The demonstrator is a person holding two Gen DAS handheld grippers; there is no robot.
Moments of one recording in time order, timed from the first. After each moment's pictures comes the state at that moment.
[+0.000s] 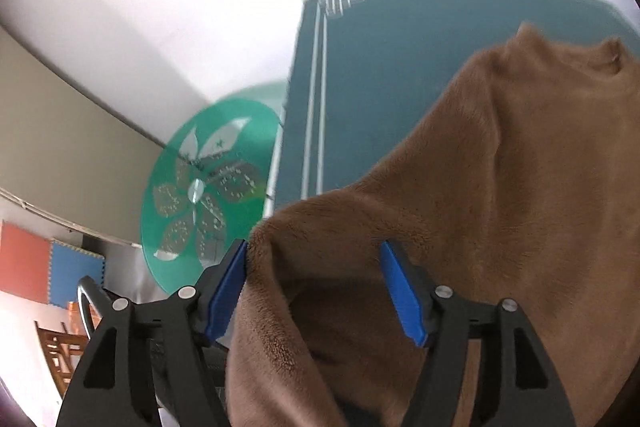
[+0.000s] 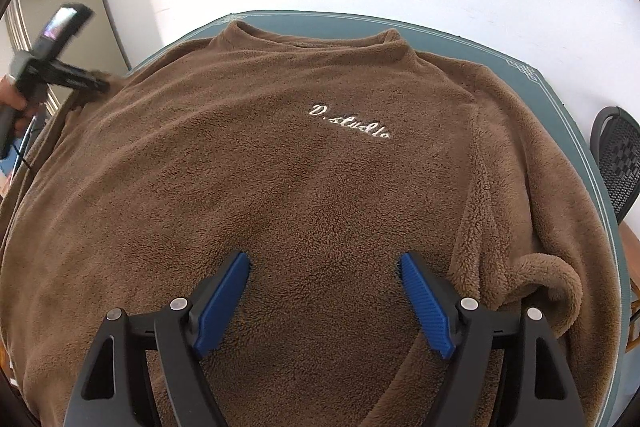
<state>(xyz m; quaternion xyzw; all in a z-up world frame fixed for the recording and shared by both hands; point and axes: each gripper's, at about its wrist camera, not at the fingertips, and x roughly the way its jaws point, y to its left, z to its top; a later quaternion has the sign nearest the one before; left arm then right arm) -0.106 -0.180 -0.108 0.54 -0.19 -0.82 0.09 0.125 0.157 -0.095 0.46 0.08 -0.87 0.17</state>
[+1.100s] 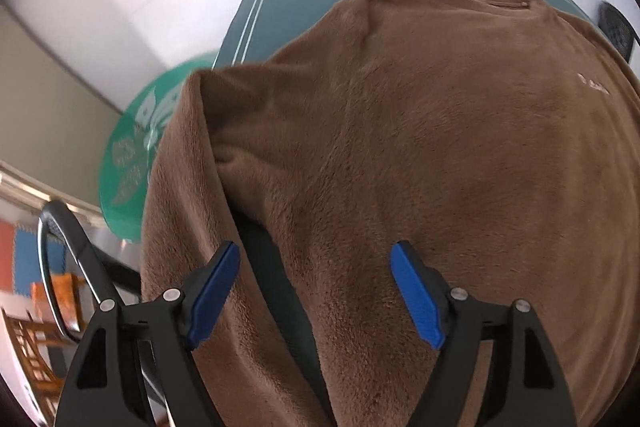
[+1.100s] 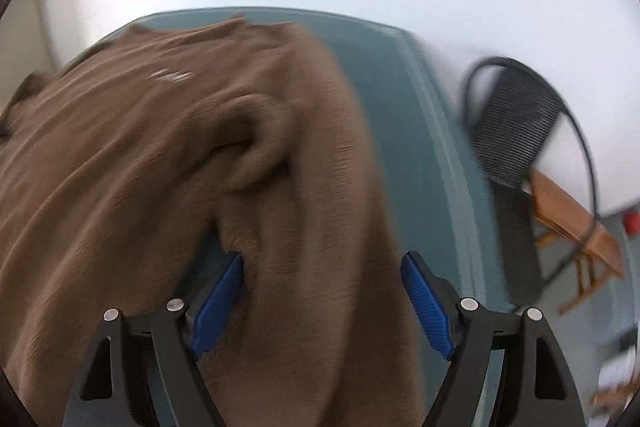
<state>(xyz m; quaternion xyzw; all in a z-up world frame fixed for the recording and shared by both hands) 0.010 -0.147 -0.100 0.56 -0.11 -0.82 0.02 0.181 0.295 -0.081 0.45 0.10 -0.89 0.01</state>
